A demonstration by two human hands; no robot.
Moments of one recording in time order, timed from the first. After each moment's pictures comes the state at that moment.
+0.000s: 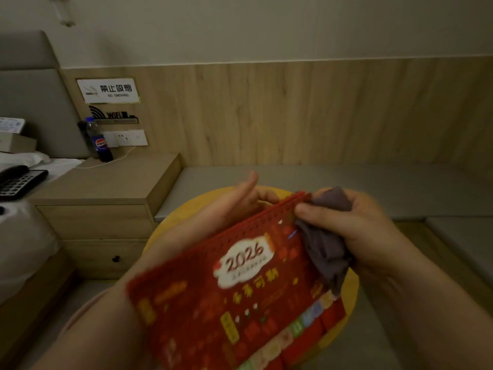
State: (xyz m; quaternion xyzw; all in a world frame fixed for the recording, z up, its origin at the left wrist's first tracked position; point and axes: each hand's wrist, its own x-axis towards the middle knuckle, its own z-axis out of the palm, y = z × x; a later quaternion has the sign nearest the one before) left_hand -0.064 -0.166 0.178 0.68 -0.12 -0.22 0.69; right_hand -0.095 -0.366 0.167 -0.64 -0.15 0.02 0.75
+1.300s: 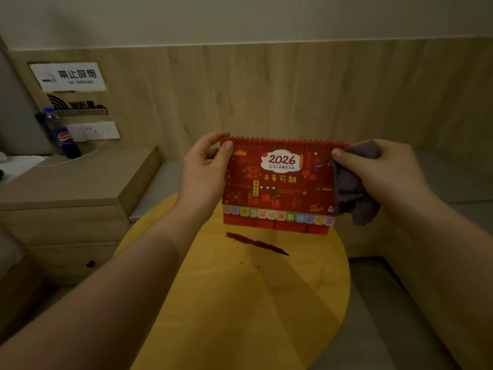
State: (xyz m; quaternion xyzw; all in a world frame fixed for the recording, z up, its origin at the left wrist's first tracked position) left_hand 0.051 -0.178 0.134 0.71 -0.06 0.22 0.67; right_hand 0.019 -0.451 0.153 -0.79 0.03 -0.26 0.55
